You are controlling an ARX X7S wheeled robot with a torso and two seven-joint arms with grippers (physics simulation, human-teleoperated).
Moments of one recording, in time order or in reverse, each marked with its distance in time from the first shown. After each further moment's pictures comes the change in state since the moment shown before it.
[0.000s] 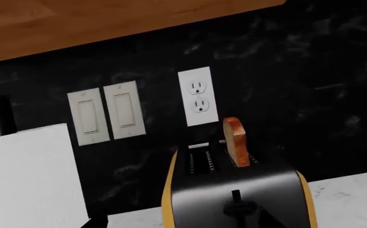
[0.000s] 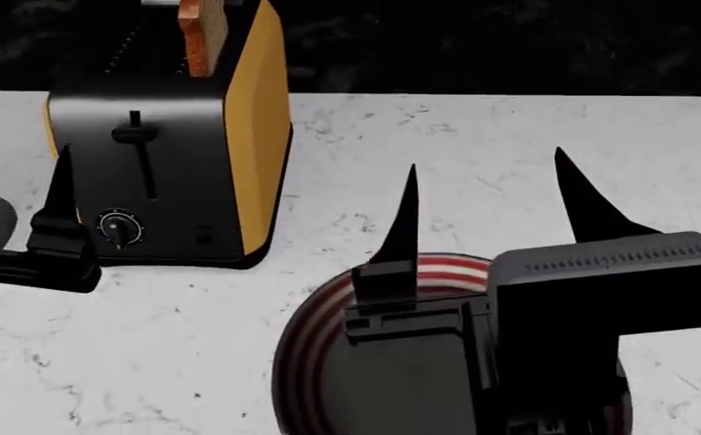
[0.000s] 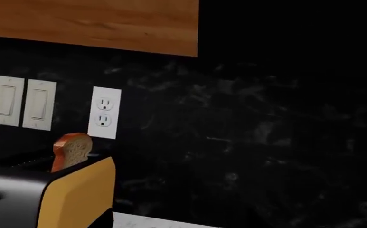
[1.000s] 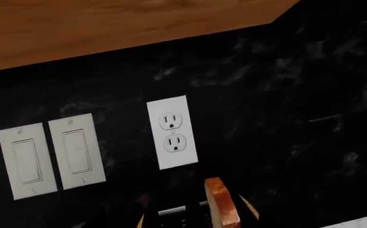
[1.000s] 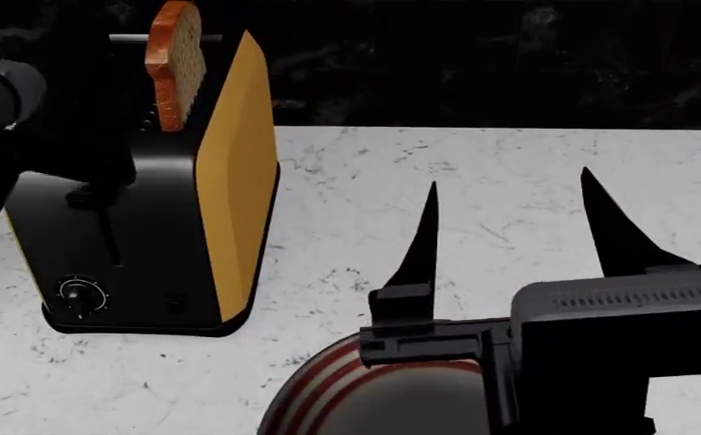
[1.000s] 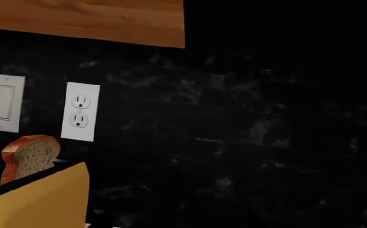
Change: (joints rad) left arm -0.304 0.031 0.062 -0.188 -0.054 -0.066 0.059; right arm -0.058 0.030 0.024 -0.085 0.030 0.024 0.048
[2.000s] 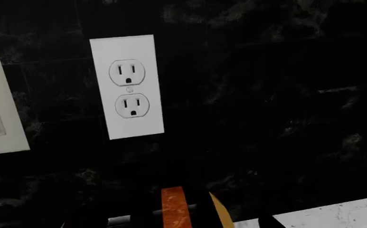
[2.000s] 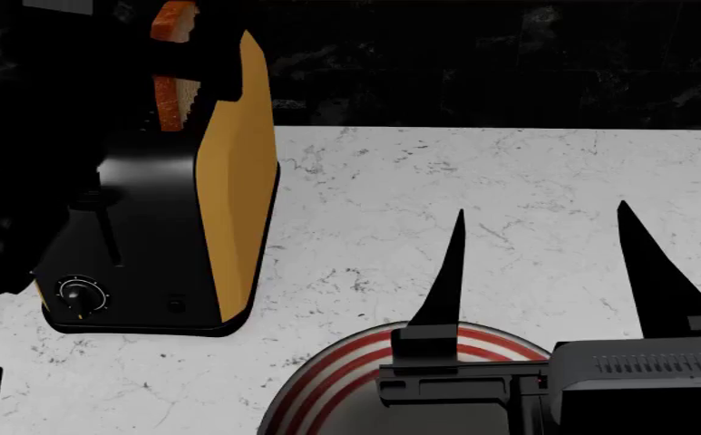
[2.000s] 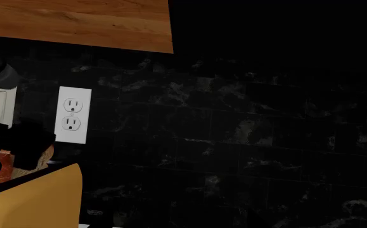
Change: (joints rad) left arm -0.462 0.199 0.110 -0.996 -0.044 0.252 0.011; right arm -0.104 0.029 0.050 -0.111 0.035 -0.005 0.043
